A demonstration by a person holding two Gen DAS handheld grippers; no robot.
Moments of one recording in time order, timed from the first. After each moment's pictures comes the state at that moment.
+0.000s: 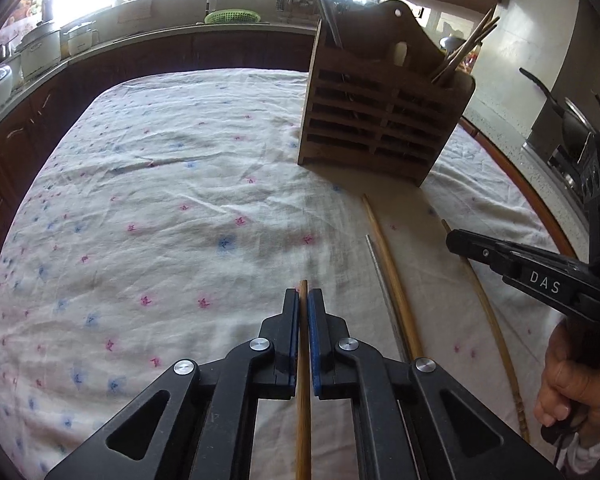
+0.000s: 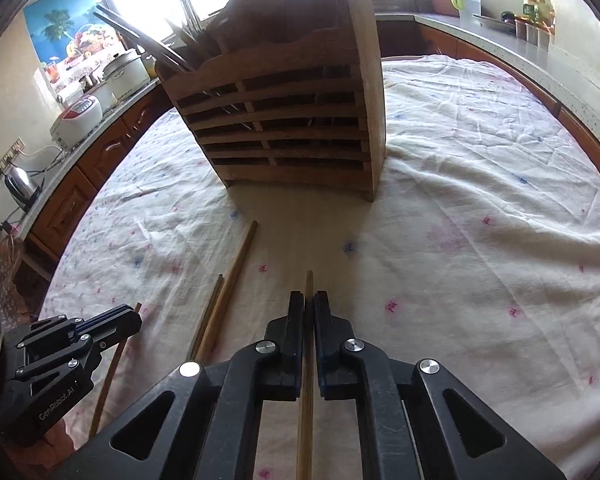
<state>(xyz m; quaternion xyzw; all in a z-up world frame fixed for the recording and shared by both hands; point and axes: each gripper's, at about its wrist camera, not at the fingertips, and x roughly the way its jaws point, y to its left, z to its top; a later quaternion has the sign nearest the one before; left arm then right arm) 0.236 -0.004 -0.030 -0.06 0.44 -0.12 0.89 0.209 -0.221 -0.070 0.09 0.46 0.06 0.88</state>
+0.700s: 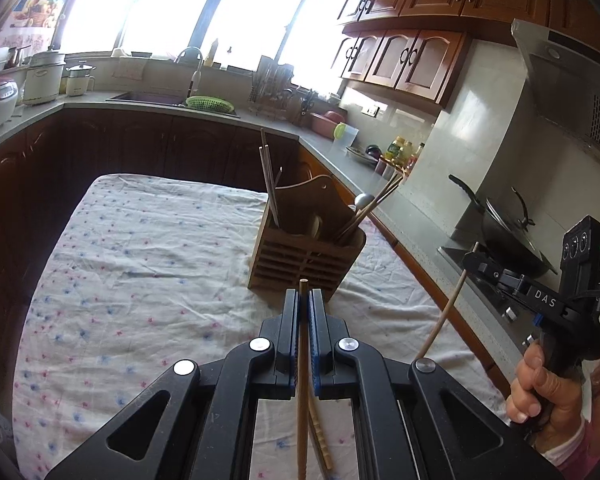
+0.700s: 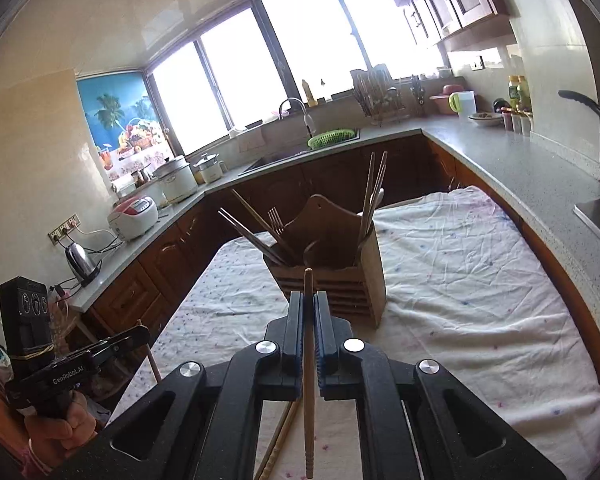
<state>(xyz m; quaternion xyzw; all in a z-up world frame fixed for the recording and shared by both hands) 0.145 0.058 0.100 -0.14 0.29 -0.18 0.93 0.129 -0.248 0.096 0.13 0.27 0.09 0.95</state>
